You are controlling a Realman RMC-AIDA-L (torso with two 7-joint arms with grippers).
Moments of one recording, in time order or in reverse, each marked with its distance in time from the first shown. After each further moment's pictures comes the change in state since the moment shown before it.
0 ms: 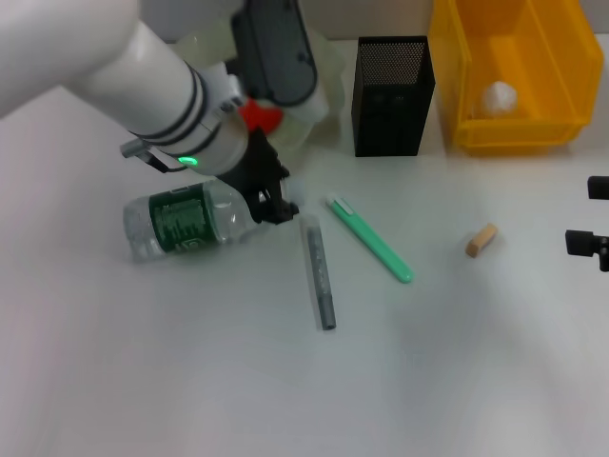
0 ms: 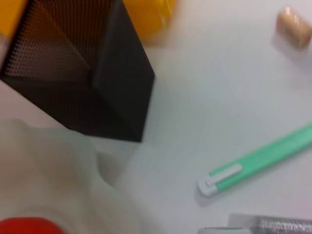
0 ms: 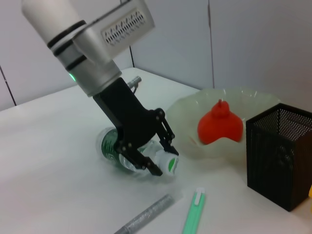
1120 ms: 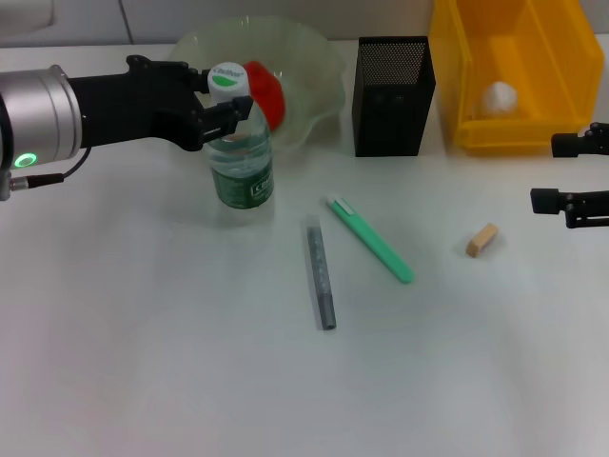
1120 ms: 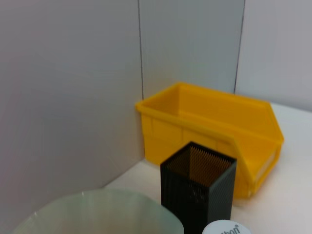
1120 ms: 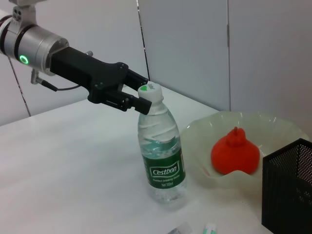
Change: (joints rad) left arm 0.551 0.007 -0.261 0.440 -0.536 -0.074 0.131; right arm 0.114 0.000 -0.004 0.016 -0.018 0.003 0.042
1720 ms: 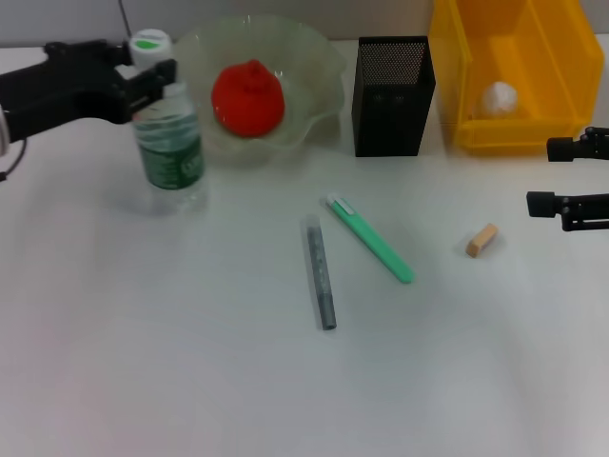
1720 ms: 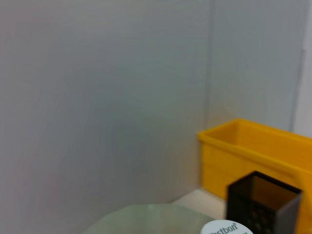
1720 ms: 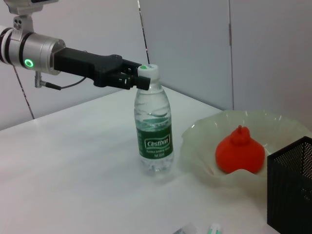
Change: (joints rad) left arm 0.072 0.001 -0.120 -0.125 -0.227 -0.096 0.203; right arm 0.002 0.000 0.000 0.020 0.000 0.000 0.001
